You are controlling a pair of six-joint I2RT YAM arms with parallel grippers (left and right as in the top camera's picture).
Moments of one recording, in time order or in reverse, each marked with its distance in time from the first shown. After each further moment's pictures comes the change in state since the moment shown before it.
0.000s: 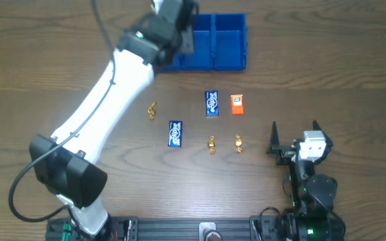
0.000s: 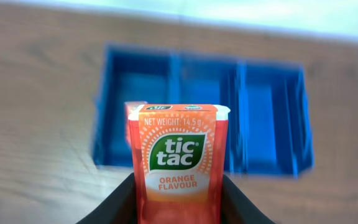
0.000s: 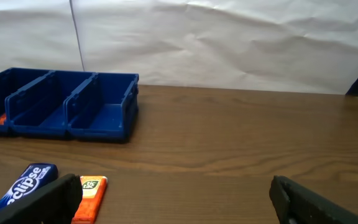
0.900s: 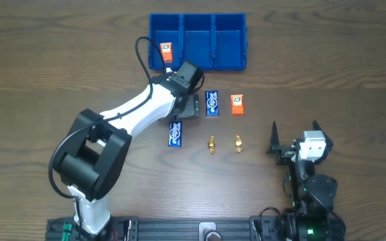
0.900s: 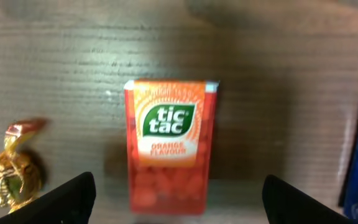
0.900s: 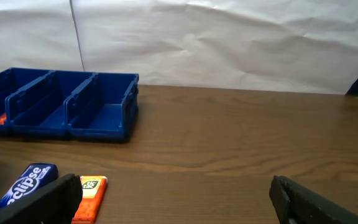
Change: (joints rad) left arm -0.100 0.077 -0.628 0.190 0.136 -0.130; right arm 0.000 0.000 0.000 0.000 0.000 0.000
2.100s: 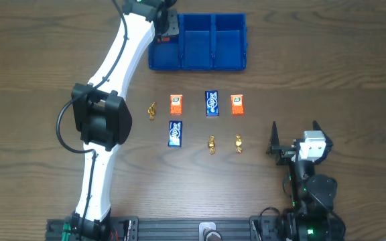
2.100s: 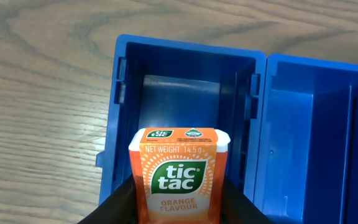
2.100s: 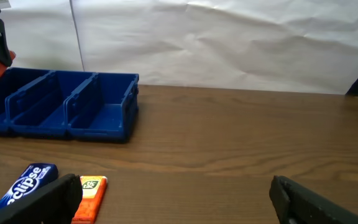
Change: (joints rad) left arm 0.254 0.445 1.084 -0.365 -0.027 0.210; right arm 0.000 0.000 0.000 0.000 0.000 0.000
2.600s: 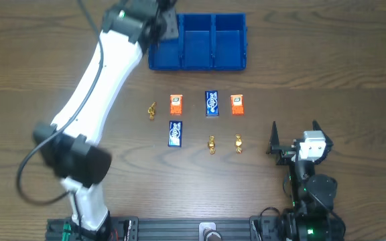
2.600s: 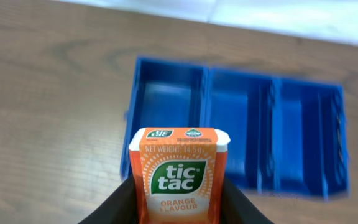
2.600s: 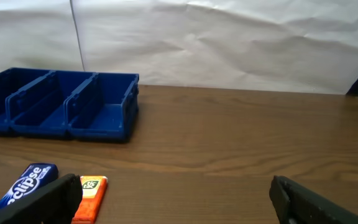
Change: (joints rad) left arm -0.063 -0.361 -0.225 0.037 -0.066 -0.051; right arm 0.000 0.000 0.000 0.000 0.000 0.000
